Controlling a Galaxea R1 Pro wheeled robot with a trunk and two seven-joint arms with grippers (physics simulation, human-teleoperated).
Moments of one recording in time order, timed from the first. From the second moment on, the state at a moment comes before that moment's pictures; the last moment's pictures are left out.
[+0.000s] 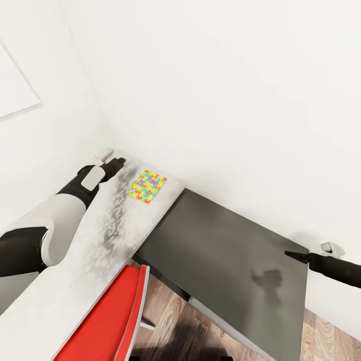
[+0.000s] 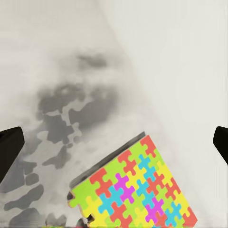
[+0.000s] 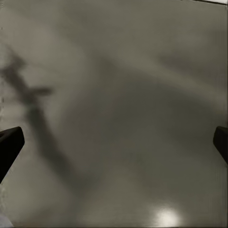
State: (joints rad) left arm -1.42 0.07 0.04 -0.34 0.69 0.25 0.16; right arm -0.30 -0.56 -0.29 -1.39 -0.62 0.93 0.56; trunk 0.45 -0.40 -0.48
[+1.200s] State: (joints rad) left arm -1.53 0.12 0.04 -0.32 0.69 0.24 0.16; right arm -0.31 -0.56 -0.28 -1.33 -0.62 0.94 0.56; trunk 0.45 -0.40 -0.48
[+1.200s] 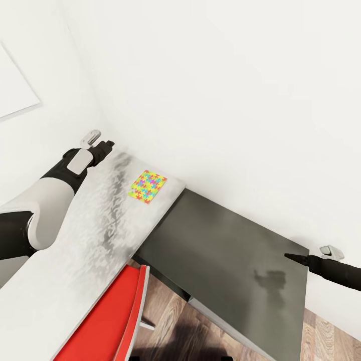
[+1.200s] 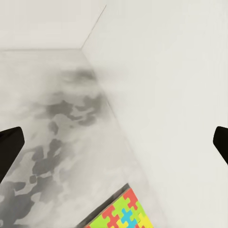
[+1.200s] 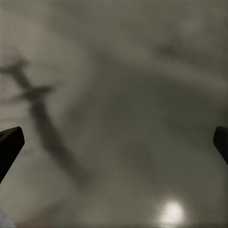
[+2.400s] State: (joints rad) left arm -1.48 0.13 0.12 -0.29 0.76 0.24 0.14; right arm -0.23 -0.58 -0.31 -1.43 -0.63 0.98 0.57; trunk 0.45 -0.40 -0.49
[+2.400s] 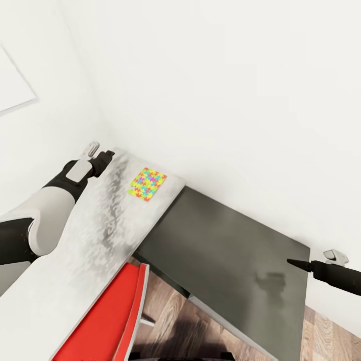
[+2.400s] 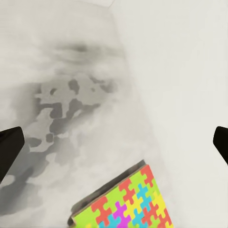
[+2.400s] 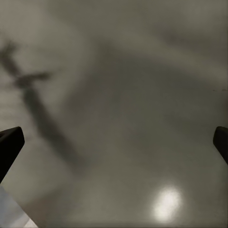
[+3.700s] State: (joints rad) left arm -1.52 0.11 0.12 -0.29 0.77 0.25 0.14; right arm -0.23 -0.58 -0.31 -1.44 -0.63 0.98 0.57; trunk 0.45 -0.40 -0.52
